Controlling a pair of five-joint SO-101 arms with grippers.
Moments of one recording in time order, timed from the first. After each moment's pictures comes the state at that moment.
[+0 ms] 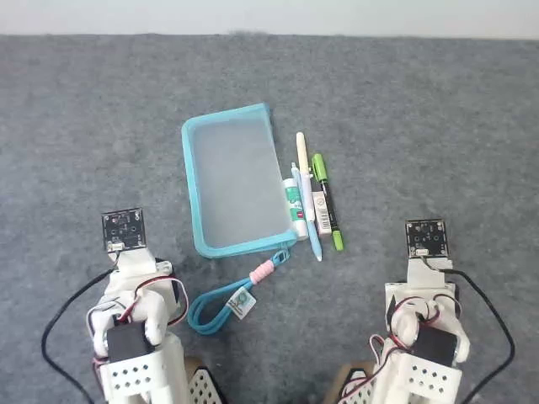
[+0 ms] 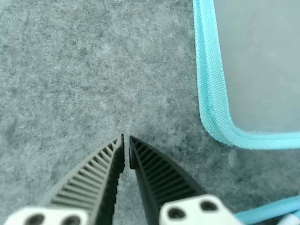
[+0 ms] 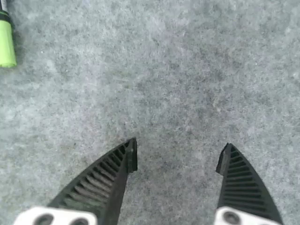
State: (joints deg) left arm -19.7 -103.1 96.9 72.0 2.8; right arm 14.9 -103.3 95.2 74.7 17.9
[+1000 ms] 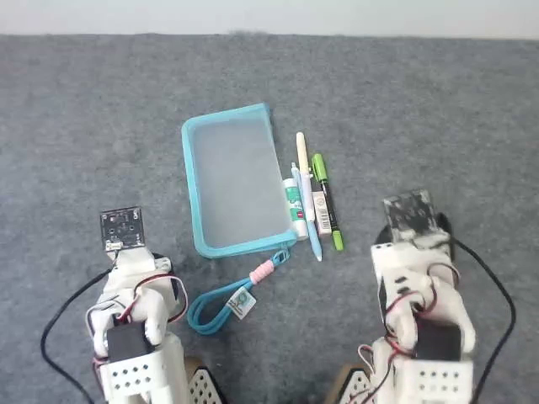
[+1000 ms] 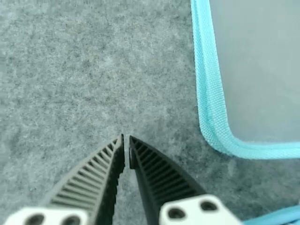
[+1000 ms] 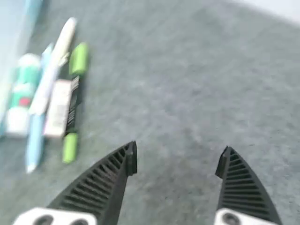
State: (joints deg) left arm -19.7 -103.1 96.9 69.7 2.8; right arm -1.3 -87.2 73.1 61.2 16.8
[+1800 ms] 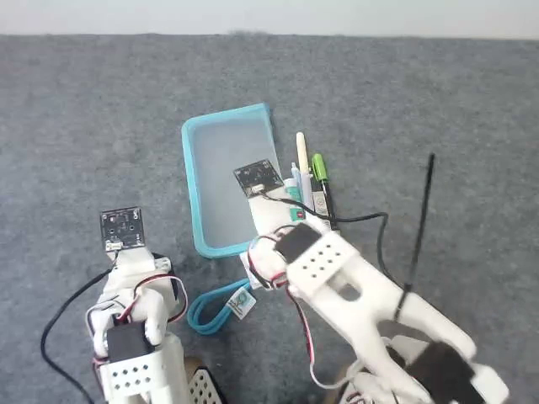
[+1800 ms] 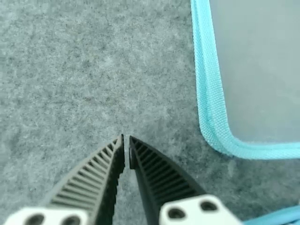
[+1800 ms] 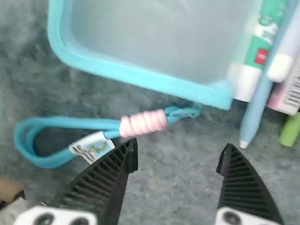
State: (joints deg) left arm -19.7 -103.1 96.9 69.7 2.8; right arm -46.8 -16.9 38.9 61.2 -21.3
